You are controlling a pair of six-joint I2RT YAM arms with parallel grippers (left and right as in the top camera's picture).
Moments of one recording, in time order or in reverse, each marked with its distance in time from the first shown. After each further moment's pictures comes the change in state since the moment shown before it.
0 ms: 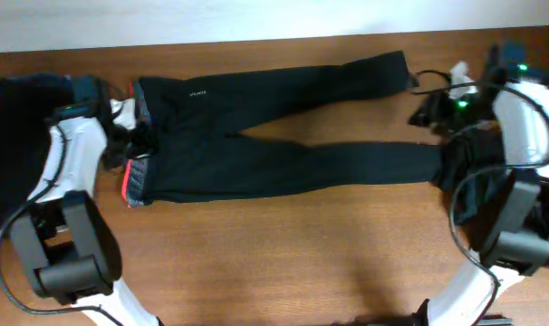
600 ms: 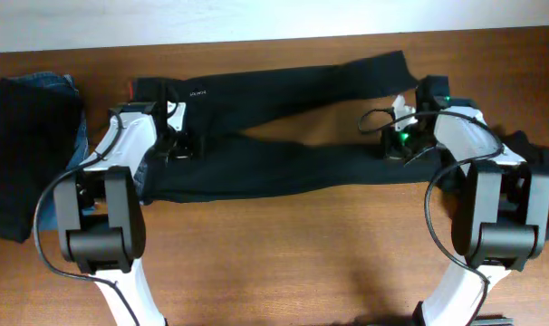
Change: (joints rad) left arm -0.195 0.153 0.003 0.131 -0.063 0.018; right arm 0.183 0.001 -0.353 0.321 0.109 -0.001
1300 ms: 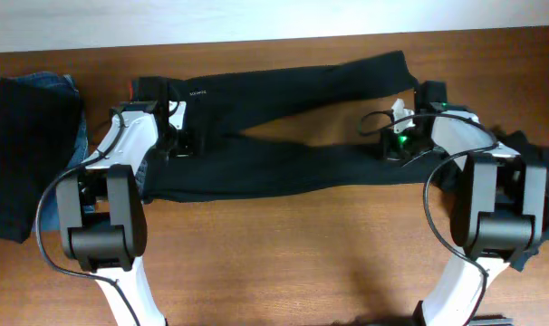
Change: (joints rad) left arm -0.003 0.018 0.014 0.011 -0.032 0.000; right arm -0.027 0.053 -0.025 0.098 0.000 0.003
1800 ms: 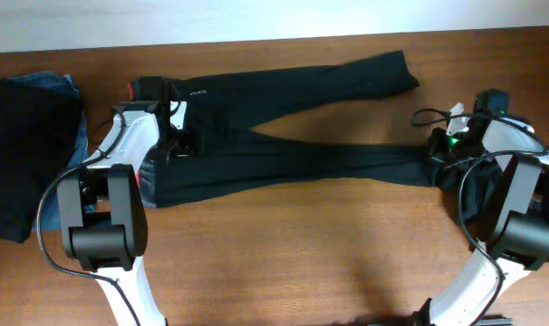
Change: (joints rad) left arm -0.005 0.004 0.004 0.000 -0.015 0.000; right arm -0.256 0.009 0.019 -0.006 -0.030 0.034
